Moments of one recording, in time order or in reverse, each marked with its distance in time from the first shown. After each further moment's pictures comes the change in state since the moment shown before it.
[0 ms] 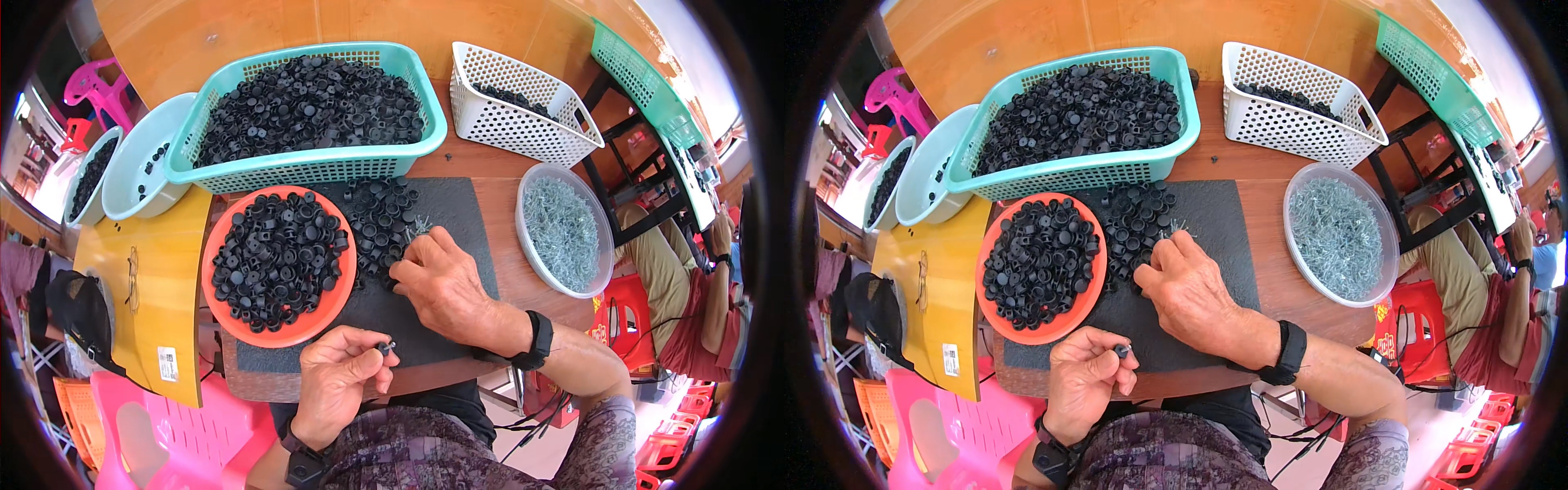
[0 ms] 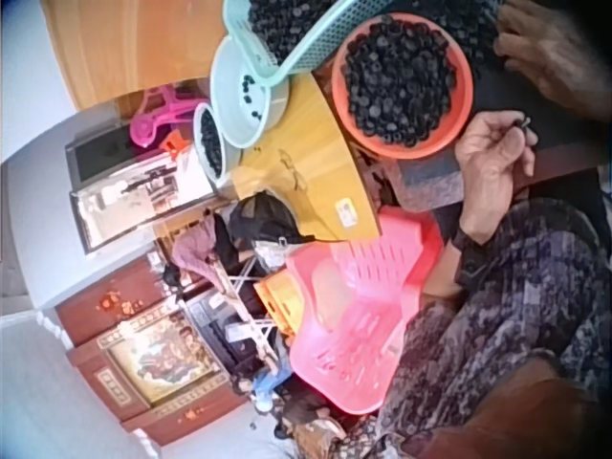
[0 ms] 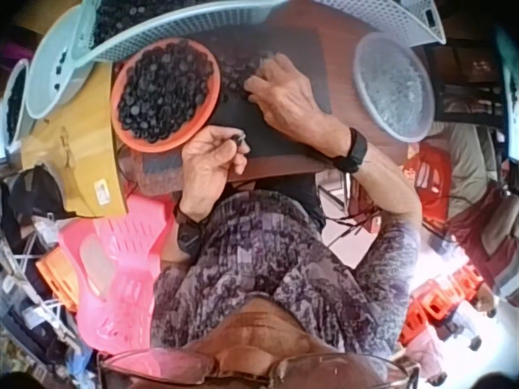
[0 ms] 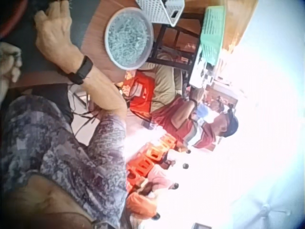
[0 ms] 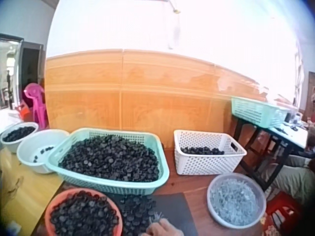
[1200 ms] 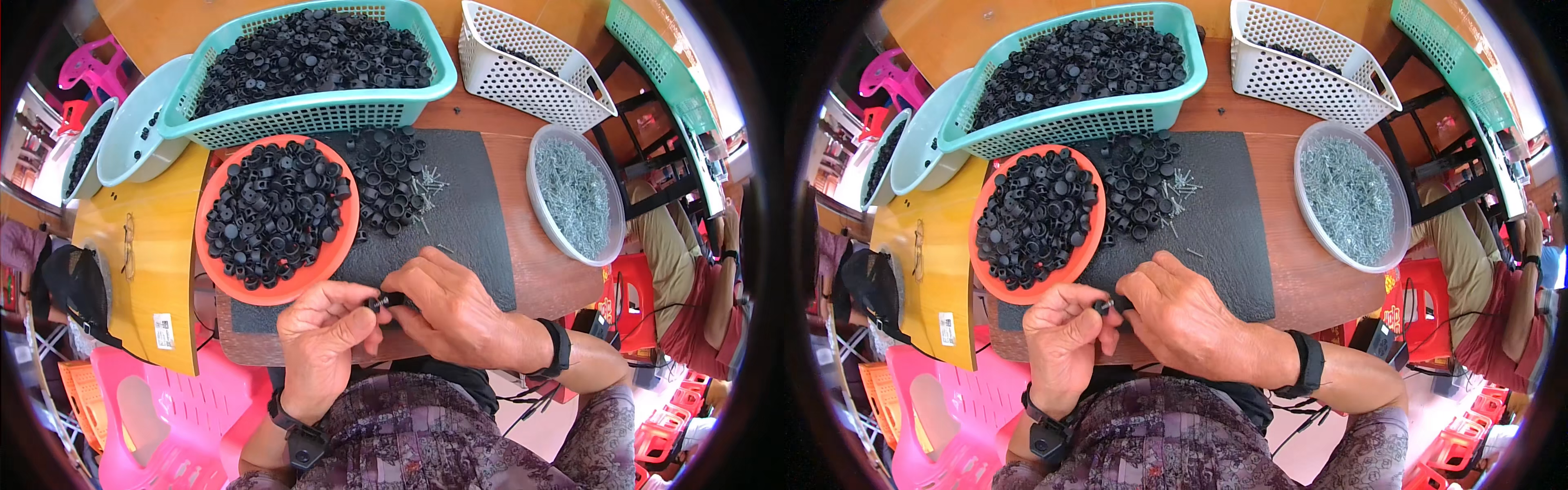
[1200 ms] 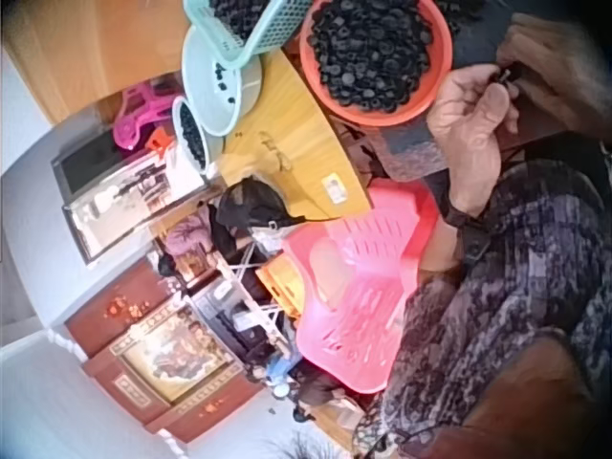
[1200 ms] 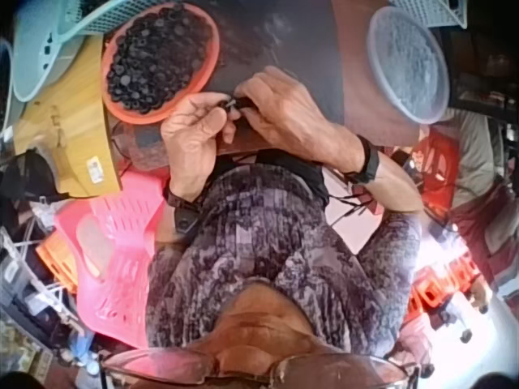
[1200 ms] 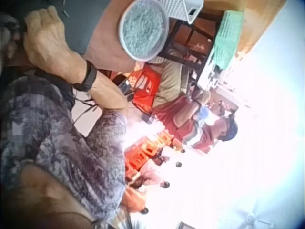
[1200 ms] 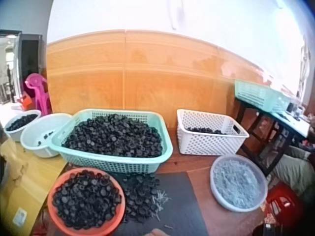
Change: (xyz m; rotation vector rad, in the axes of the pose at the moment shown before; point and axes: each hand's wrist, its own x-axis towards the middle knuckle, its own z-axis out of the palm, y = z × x) left_hand -0.007 0.007 -0.001 0.118 0.018 0.146; right_hand -0.026 -0.046 -0.005 0.337 -0.041 -0.007
